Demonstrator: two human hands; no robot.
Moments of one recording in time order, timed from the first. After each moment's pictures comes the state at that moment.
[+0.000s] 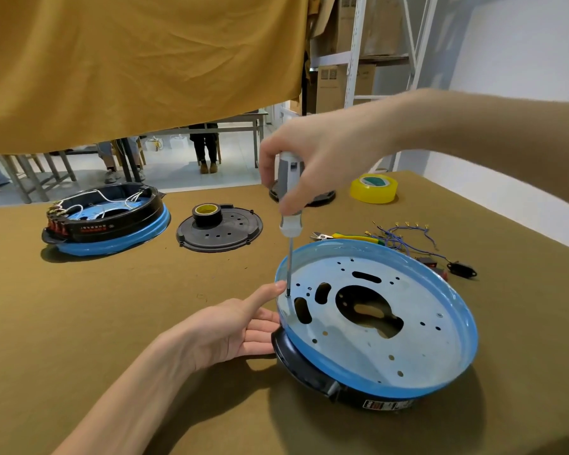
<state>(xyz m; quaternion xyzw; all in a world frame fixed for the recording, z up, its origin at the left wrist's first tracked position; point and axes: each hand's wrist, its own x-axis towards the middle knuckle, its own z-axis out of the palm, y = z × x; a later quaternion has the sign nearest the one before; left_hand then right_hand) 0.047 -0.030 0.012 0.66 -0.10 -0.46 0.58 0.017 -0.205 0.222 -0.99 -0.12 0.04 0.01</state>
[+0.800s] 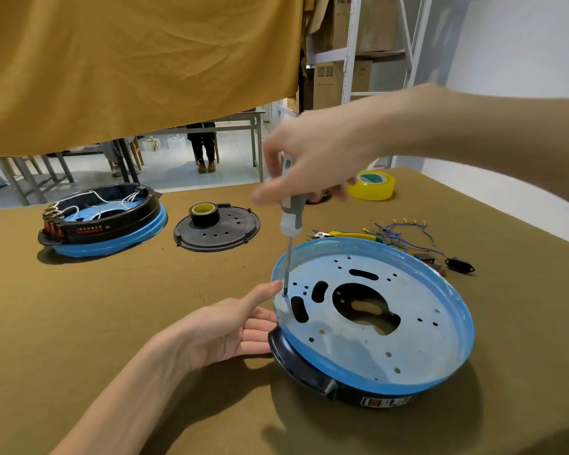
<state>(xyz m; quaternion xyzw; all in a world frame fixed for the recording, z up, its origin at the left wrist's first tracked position) 0.047 -0.029 0.011 0.66 -0.09 -0.47 0.58 0.015 -0.202 0.217 -1.00 -0.07 0.04 -0.03</state>
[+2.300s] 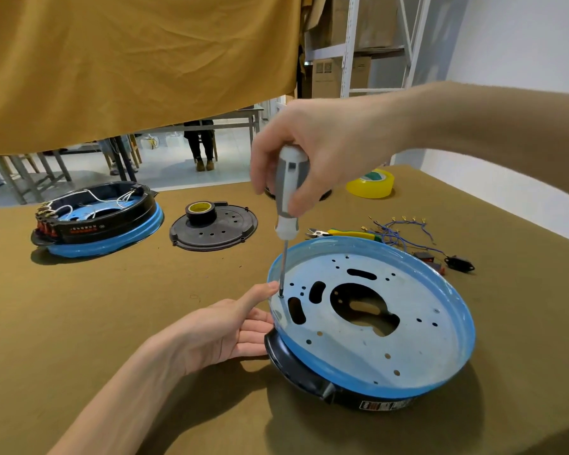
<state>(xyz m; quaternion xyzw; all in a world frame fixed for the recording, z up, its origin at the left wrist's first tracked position) 0.049 -0.030 0.008 0.66 -0.09 -0.47 0.58 0.005 -0.217 0.219 -0.97 -0.24 0.01 0.07</state>
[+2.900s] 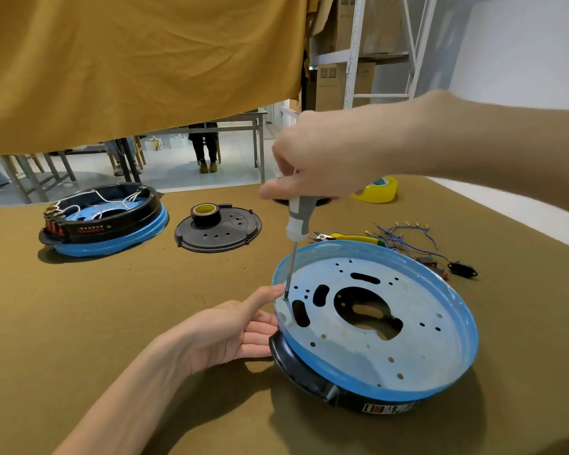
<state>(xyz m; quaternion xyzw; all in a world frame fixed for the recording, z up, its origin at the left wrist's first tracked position) 0.051 -0.029 0.007 0.66 -0.11 -0.47 0.57 0.013 -0.201 0.211 -0.99 -0.09 -0.02 -0.13</state>
